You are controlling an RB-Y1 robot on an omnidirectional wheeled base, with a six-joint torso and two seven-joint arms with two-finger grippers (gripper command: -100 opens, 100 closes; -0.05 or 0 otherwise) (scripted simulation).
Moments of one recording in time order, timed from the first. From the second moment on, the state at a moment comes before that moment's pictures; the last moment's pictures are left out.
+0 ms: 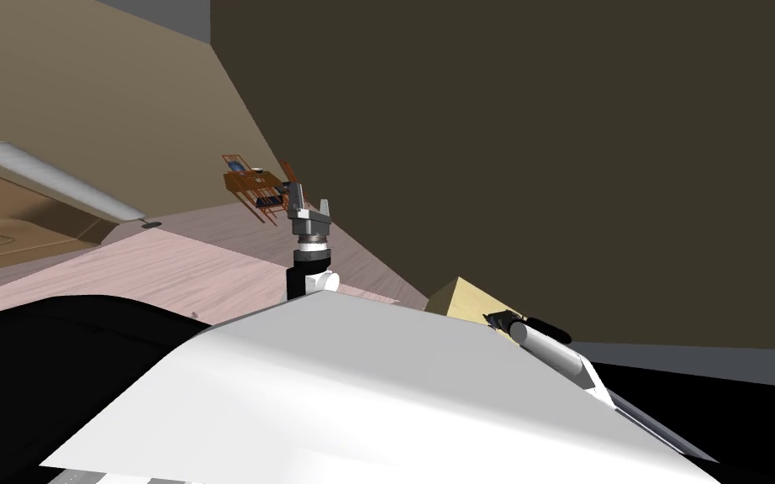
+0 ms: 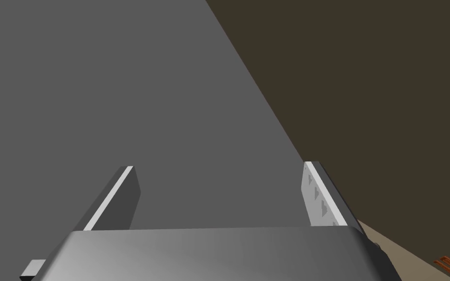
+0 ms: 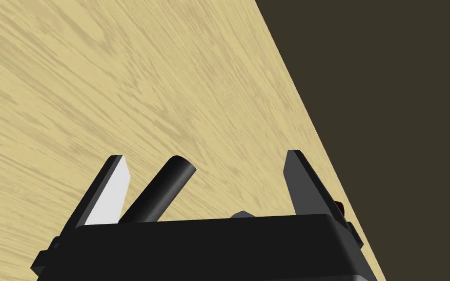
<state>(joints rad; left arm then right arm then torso) 0.47 -0.03 -0.05 -2.35 0.12 -0.48 -0.07 0.36 -0.47 -0.44 -1.58 -0.43 0.81 -0.70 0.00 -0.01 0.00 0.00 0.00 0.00</state>
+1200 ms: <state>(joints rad) 0.47 -0.03 -0.05 -2.35 0.12 -0.48 -0.07 0.31 -0.51 -0.57 -1.25 -0.57 1.08 -0.84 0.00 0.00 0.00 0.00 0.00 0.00</state>
